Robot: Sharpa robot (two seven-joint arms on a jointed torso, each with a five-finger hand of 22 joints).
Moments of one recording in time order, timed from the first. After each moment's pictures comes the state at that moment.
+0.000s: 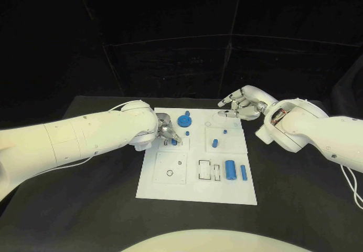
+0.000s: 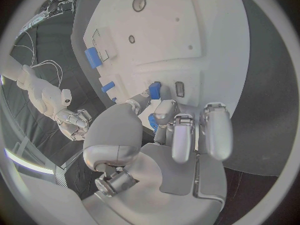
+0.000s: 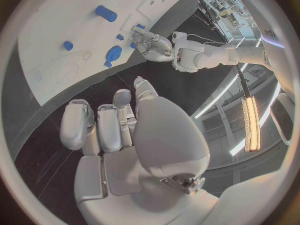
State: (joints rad) left arm 1.29 -0.58 -0.16 1.31 -1.03 0.07 -0.57; left_hand 0.97 -0.05 0.46 0.02 0.05 0.92 0.03 0.69 0.59 1.32 -0.04 1.18 1.10 1.47 -0.09 1.57 1.31 0.07 1.45 0.02 1.40 1.30; right arm 1.22 -0.86 0.00 1.53 -1.03 -0.33 -0.03; right_hand 1.45 -0.03 -0.06 0.21 0.36 0.89 0.16 0.12 0.07 1.18 0.07 0.93 0.92 1.47 0.00 1.33 1.22 0.06 1.35 0.10 1.38 1.18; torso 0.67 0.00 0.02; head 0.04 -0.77
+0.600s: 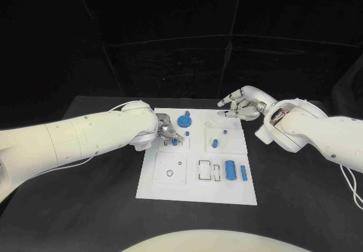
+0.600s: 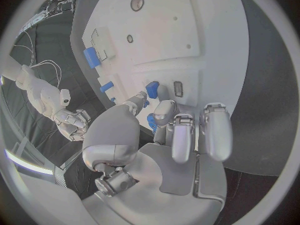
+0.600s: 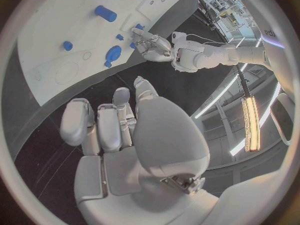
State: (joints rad) left arm 1.29 -0.57 -0.16 1.30 -1.03 0.07 -0.57; left_hand 0.85 -0.07 0.32 0.12 0.05 0.93 0.03 0.70 0.60 1.33 -0.04 1.19 1.11 1.47 -0.09 1.57 1.31 0.07 1.45 0.02 1.41 1.30; right arm 1.22 -0.86 0.00 1.53 -1.03 -0.33 -0.03; right_hand 1.45 -0.03 -0.07 0.22 0.36 0.88 0.16 0.12 0.07 1.16 0.07 0.90 0.89 1.47 0.00 1.31 1.19 0.08 1.33 0.10 1.37 1.15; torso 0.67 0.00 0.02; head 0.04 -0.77
